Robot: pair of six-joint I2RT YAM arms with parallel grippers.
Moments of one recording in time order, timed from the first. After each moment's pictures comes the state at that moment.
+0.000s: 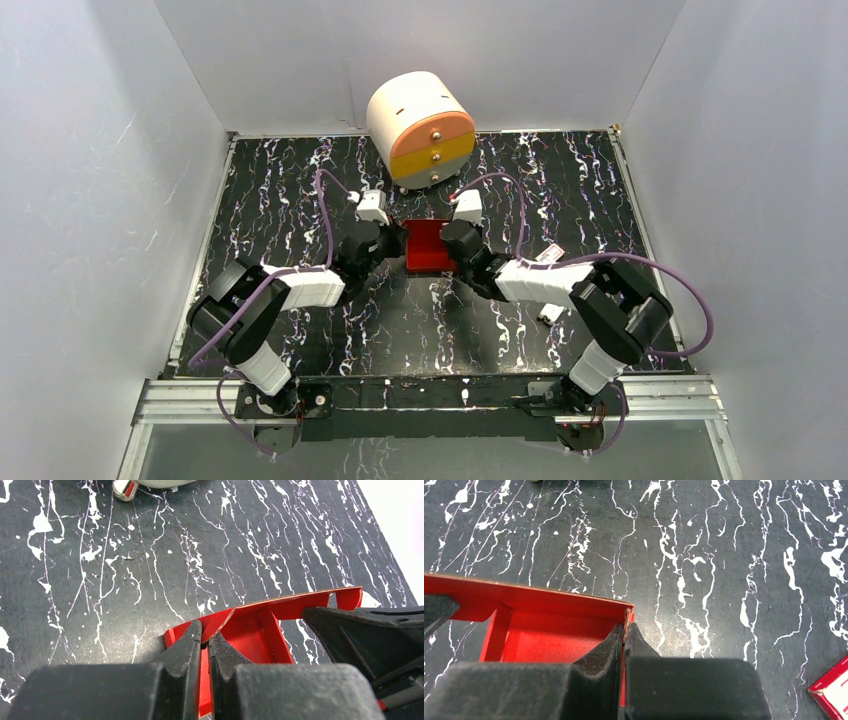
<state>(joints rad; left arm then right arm) -0.65 1.62 0.64 0.68 -0.15 -0.51 0.86 1.60 0.80 0.27 0.62 0.32</state>
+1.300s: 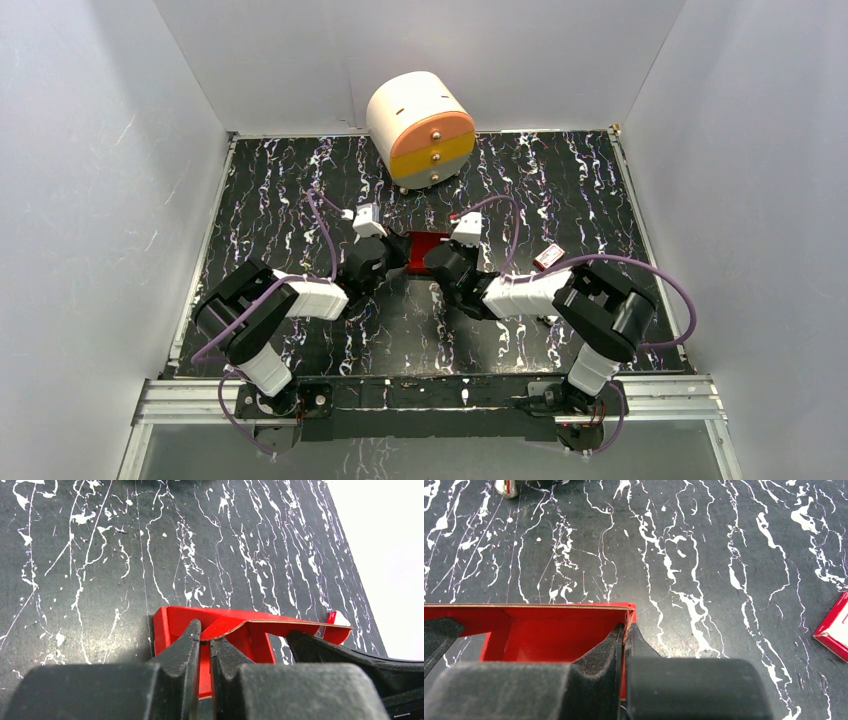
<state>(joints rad) -0.73 1.63 0.55 0.81 -0.31 -0.72 1.00 1.67 0.76 0.33 0.96 0.52</state>
